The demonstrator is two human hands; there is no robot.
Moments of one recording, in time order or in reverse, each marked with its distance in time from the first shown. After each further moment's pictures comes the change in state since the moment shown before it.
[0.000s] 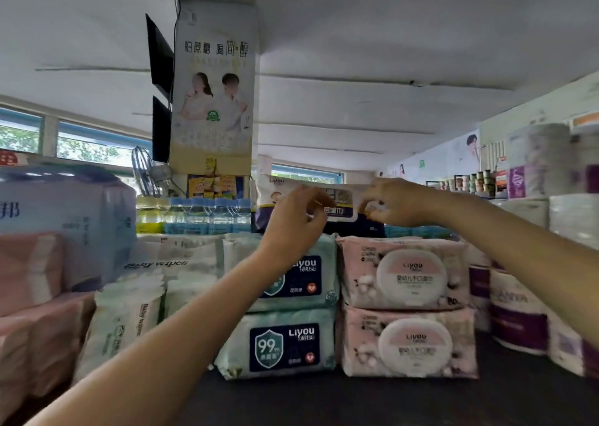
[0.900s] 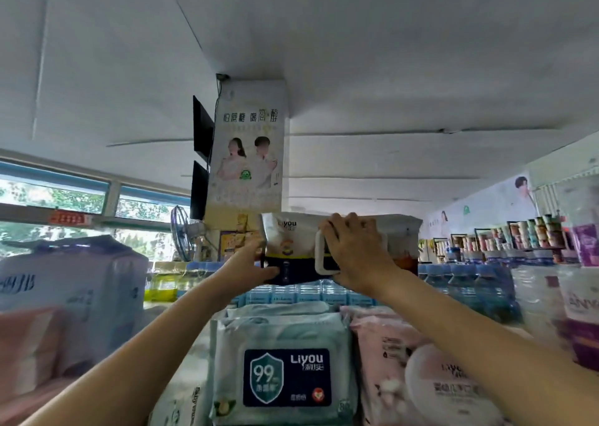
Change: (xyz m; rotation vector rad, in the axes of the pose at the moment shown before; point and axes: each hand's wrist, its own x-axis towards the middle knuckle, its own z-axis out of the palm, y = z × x) left_hand 0.056 -0.074 -0.041 0.030 -0.146 -0.440; right_hand 0.093 -0.016 0.038 -0.395 0.616 -0.105
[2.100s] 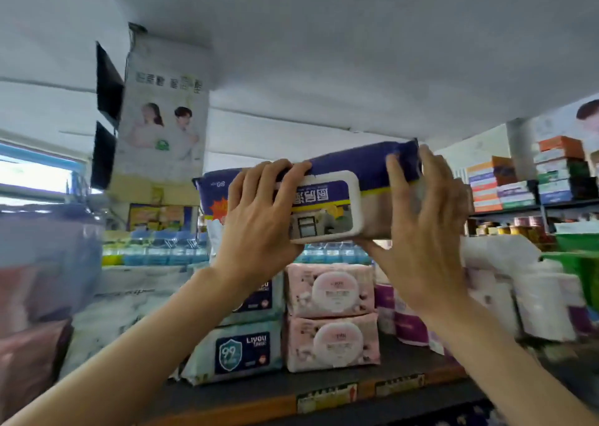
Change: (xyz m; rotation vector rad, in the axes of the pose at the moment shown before) left_hand -0.184 0.124 -0.024 0.412 0.686 0.941; right_hand -0.168 -0.030 -0.267 -0.113 0.373 0.498
